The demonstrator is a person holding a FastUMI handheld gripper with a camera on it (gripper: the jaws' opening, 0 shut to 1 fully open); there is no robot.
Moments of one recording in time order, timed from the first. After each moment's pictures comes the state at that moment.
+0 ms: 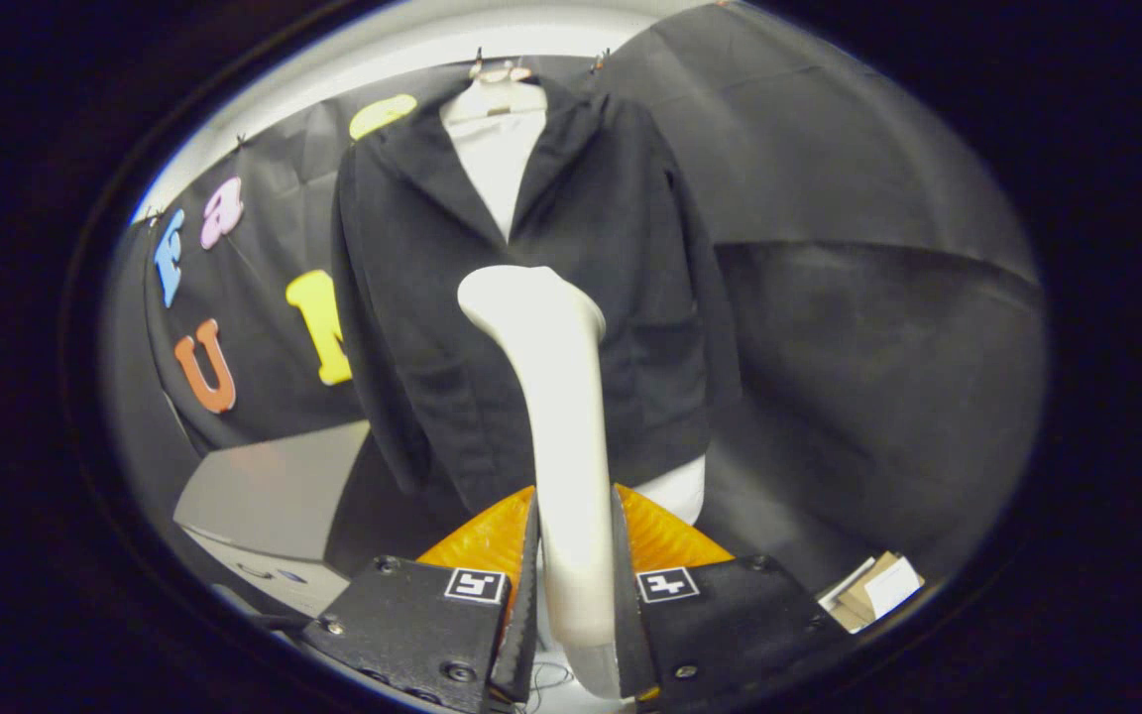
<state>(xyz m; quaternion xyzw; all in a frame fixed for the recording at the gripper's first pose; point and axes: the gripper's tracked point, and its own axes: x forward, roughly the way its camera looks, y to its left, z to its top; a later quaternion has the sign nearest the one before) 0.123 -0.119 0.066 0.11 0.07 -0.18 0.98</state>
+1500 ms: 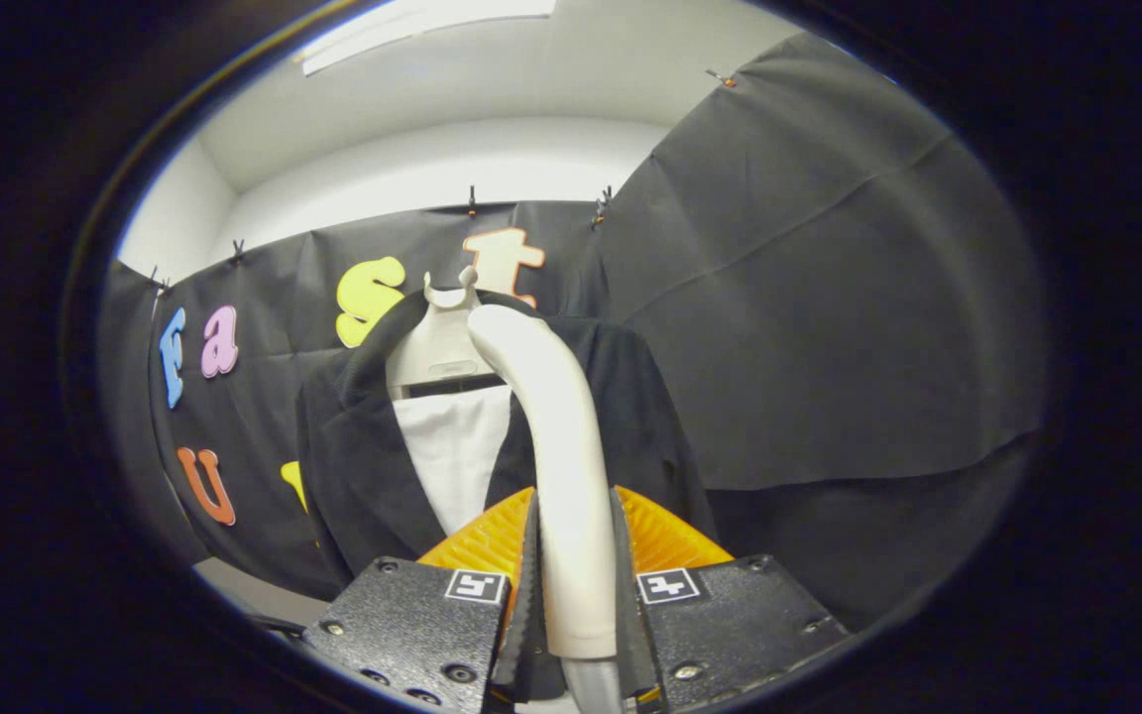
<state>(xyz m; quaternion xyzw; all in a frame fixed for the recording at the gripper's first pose) 0.178 -0.208 0.295 0.06 -0.15 -0.17 0.97</state>
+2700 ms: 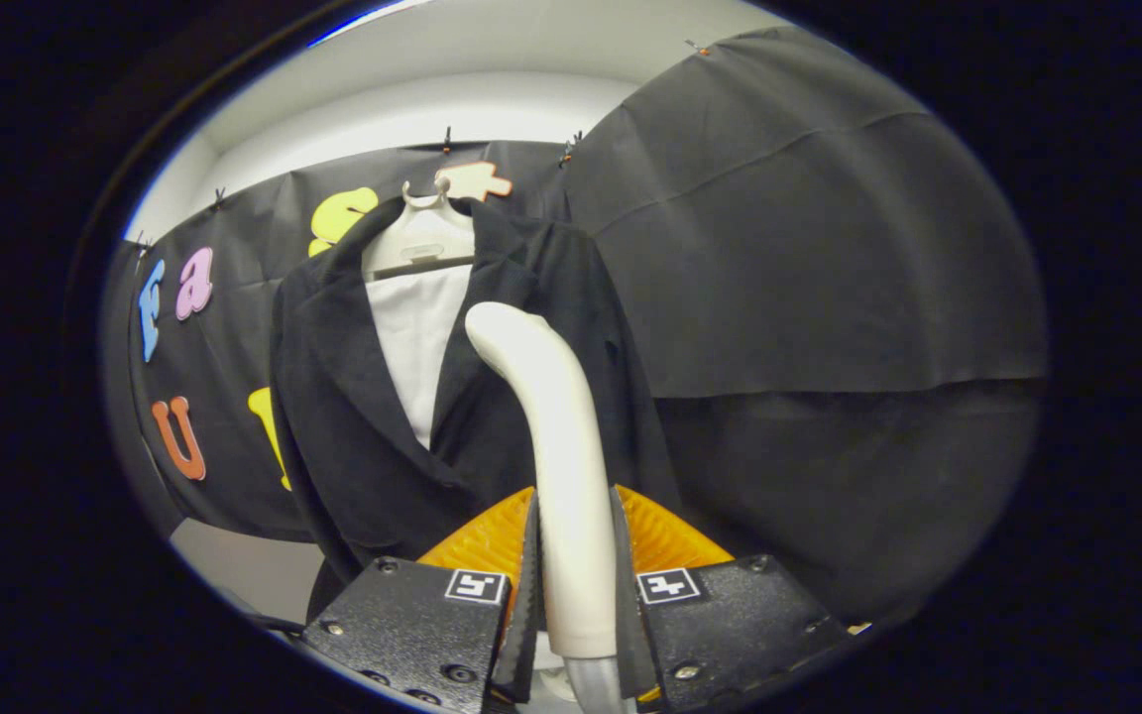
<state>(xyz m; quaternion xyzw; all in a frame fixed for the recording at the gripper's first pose) 0.144 -0.210 0.179 0.07 -0.06 -0.23 0.97</state>
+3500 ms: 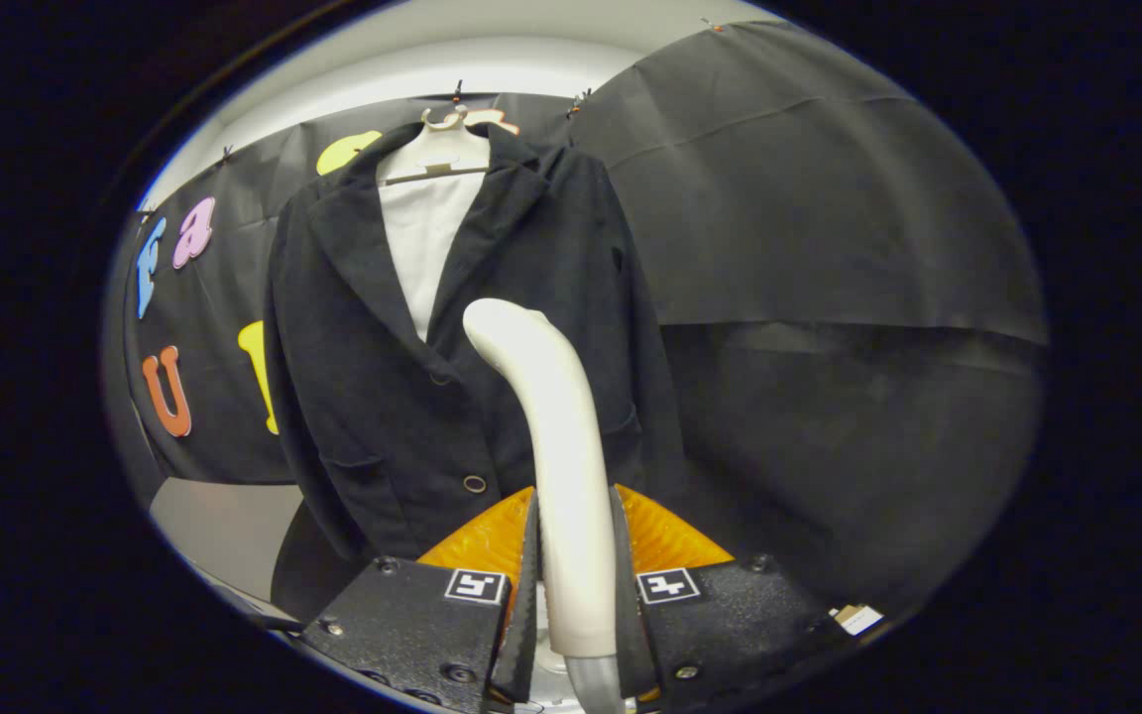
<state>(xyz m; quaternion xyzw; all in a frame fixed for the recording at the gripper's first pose) 0.151 -0.197 0.096 0.07 0.02 -0.25 0.97</state>
